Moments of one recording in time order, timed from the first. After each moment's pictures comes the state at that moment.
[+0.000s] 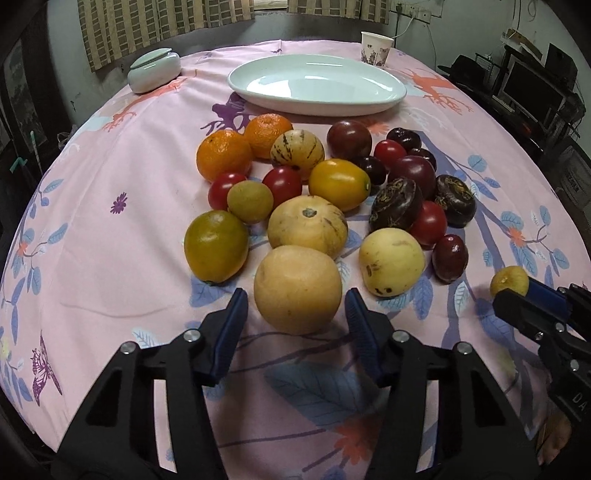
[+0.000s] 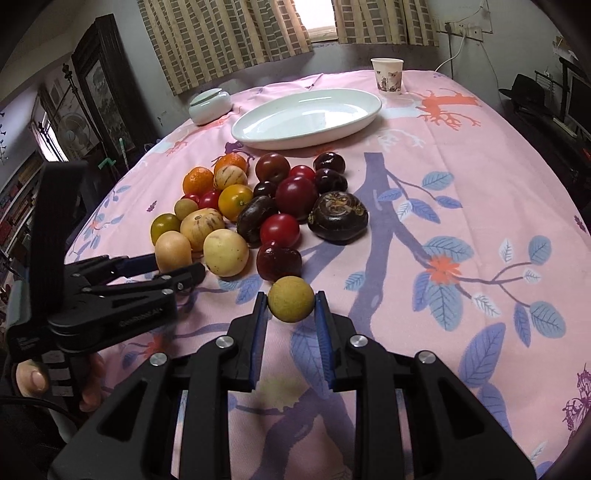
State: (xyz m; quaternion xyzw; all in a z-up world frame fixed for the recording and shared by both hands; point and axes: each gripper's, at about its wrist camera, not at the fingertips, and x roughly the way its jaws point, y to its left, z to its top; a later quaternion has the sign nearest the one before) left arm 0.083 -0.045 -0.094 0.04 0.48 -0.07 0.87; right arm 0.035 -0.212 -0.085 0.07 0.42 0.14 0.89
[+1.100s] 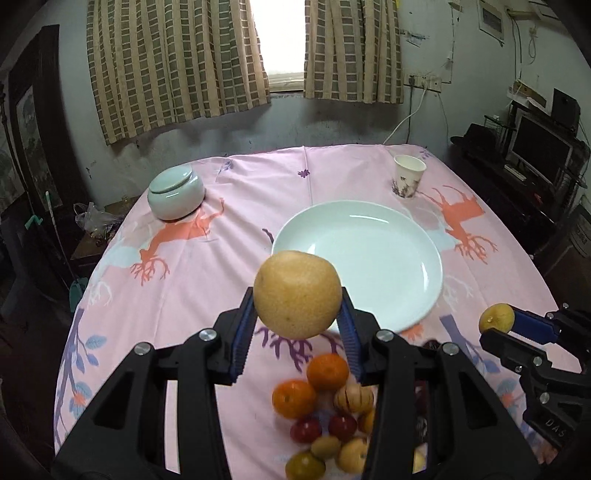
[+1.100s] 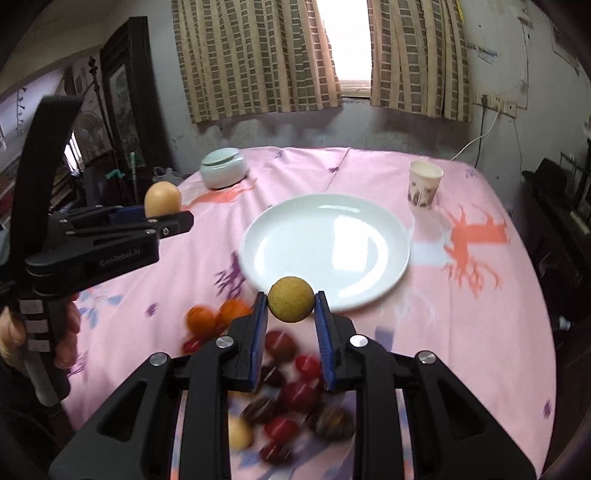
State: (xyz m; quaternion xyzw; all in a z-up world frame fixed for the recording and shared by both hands) left arm 0.233 -0.025 0.048 0.05 0.37 -0.05 0.93; right arm 0.176 -0.186 0.022 0.00 0.35 0.16 0.92
